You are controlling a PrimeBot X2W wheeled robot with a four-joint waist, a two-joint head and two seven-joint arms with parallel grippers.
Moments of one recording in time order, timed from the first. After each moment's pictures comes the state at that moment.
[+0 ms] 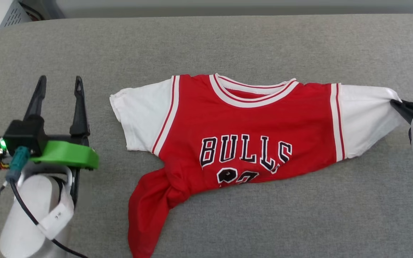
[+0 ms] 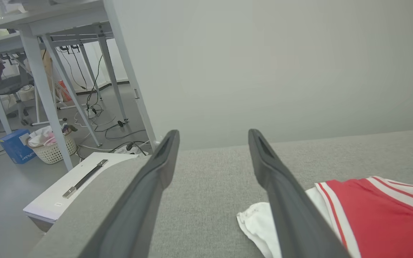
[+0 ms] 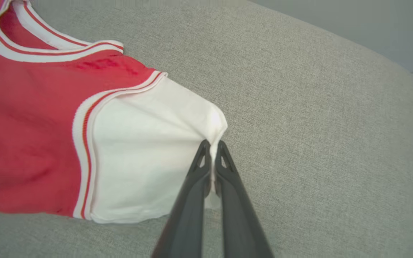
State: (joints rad) left arm -0.33 0.30 -0.06 0.13 -0.20 0.02 -0.26; right arm -0.65 -0.78 0.60 0.34 0.80 0.13 0.37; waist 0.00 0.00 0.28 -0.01
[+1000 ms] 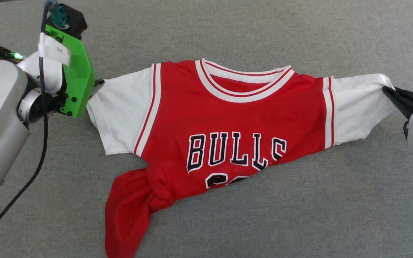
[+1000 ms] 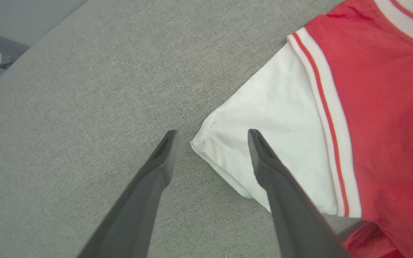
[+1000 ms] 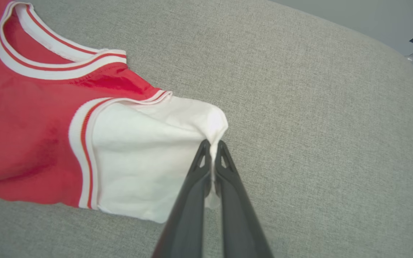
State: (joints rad) left arm -1.05 0.68 -0.81 0.39 -0.84 -0.13 0.79; right arm -0.60 -0.77 0.50 0.17 0.77 0.13 0.37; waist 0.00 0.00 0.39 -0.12
